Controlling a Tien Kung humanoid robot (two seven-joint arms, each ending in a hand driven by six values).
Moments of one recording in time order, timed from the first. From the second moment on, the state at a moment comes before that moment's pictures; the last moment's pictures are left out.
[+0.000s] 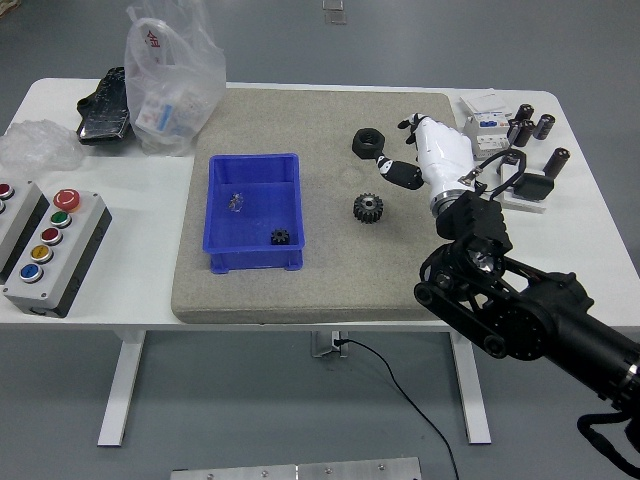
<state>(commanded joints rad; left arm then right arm) -0.01 0.08 -1.80 -0.18 1.87 0.09 0.24 0.68 -0.17 0.68 1.13 -1.99 -0.46 -0.65</state>
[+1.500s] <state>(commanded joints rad) -0.02 0.08 -1.80 -0.18 1.87 0.09 0.25 0.82 -0.05 0.38 0.84 -1.81 -0.28 -0.65</state>
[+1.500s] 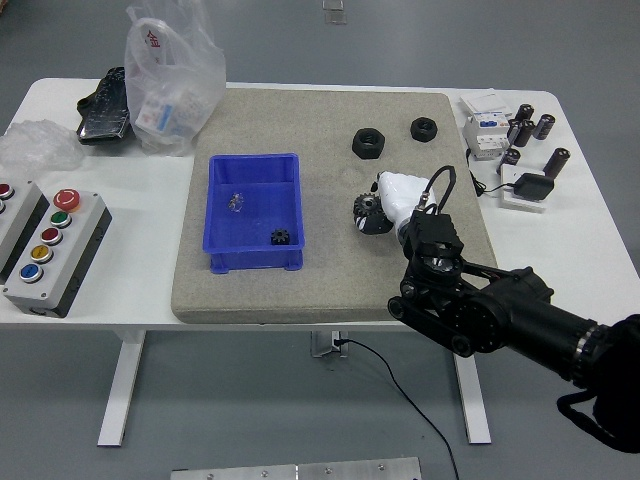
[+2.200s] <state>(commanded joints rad) -0.02 0.08 -1.80 -0.18 1.88 0.10 0.25 0.82 -0.04 0.36 0.79 -1.77 -0.31 -0.65</state>
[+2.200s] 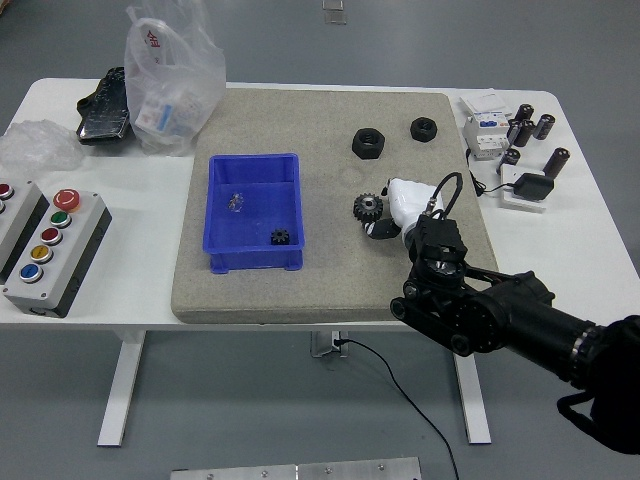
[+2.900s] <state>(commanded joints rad) -0.02 0.08 -1.80 -0.18 1.88 0.09 0.24 0.84 -0.02 0.34 0.77 -1.75 -0.34 -0.65</state>
